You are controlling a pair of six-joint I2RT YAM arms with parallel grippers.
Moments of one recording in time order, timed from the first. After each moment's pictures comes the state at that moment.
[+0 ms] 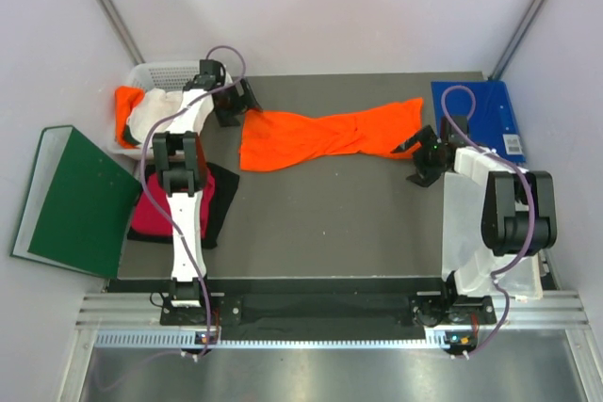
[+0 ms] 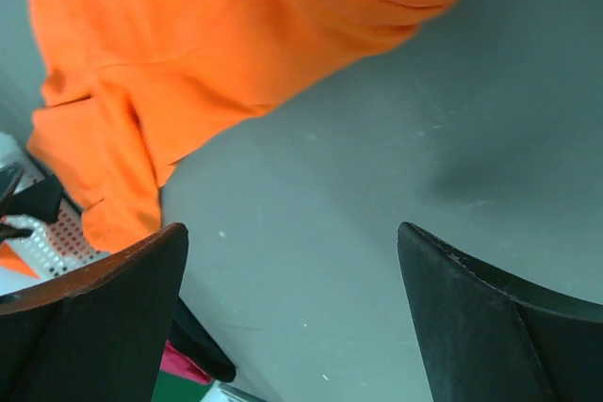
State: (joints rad) left arm 0.00 2.49 2.23 -0.68 0.36 -0.43; right arm 0.00 1.67 1.00 -0.29 -0.31 0.98
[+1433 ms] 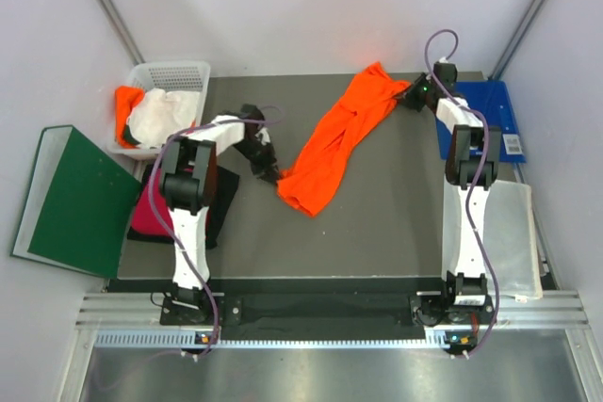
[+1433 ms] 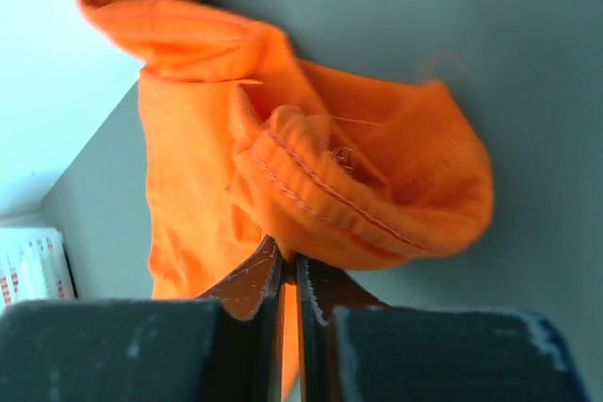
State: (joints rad) left arm -0.19 2.18 1.60 -0.85 0.52 -0.53; right arm -0.04 2.55 2.09 -0.15 -0.37 0.78
